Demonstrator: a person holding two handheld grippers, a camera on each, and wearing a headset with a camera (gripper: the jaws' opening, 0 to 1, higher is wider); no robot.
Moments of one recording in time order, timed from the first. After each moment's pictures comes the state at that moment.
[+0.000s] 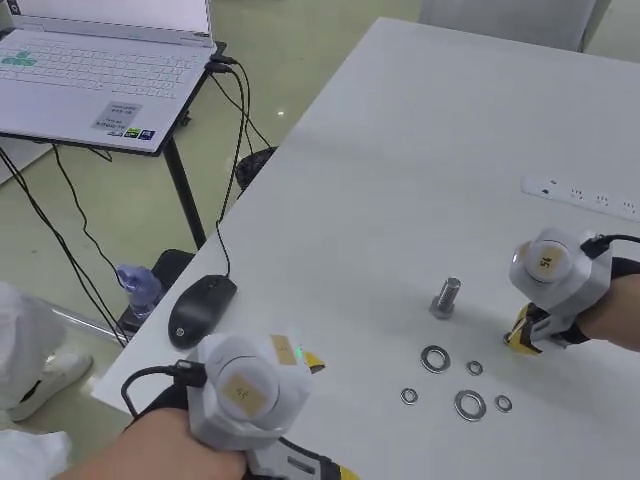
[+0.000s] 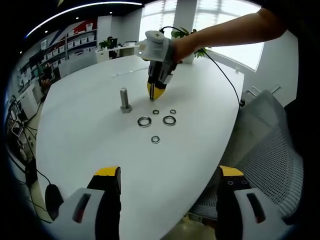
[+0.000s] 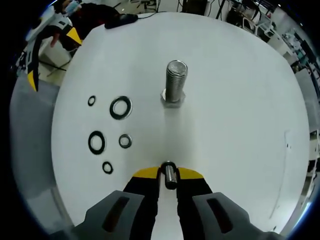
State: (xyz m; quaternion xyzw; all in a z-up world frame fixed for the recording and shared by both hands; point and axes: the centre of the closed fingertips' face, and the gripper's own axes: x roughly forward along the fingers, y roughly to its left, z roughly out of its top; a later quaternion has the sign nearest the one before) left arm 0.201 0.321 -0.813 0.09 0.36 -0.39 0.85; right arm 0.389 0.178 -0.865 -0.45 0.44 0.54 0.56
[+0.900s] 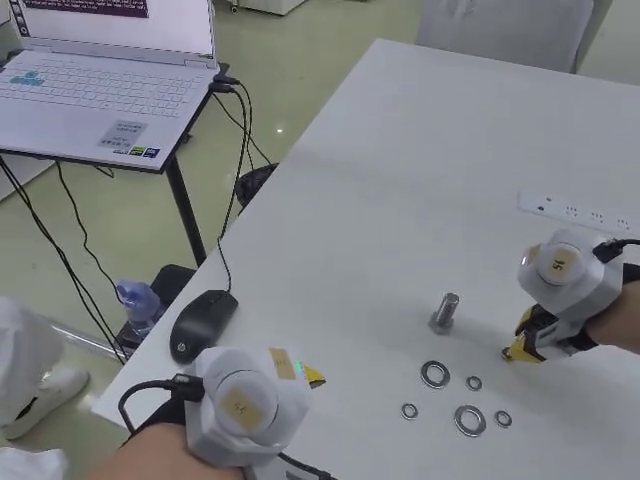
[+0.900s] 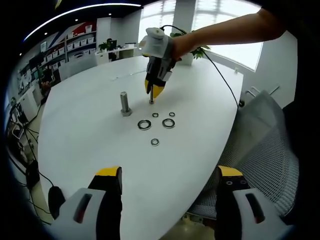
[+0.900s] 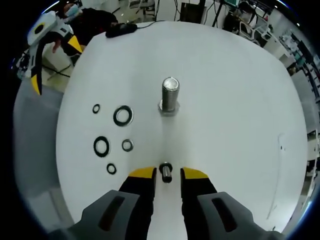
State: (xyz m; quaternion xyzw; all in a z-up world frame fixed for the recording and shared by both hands) left arm 0.201 0.322 -0.800 0.09 0.35 -0.39 0.85; right arm 0.394 0.183 -0.841 -0.44 0.42 0.55 0.58
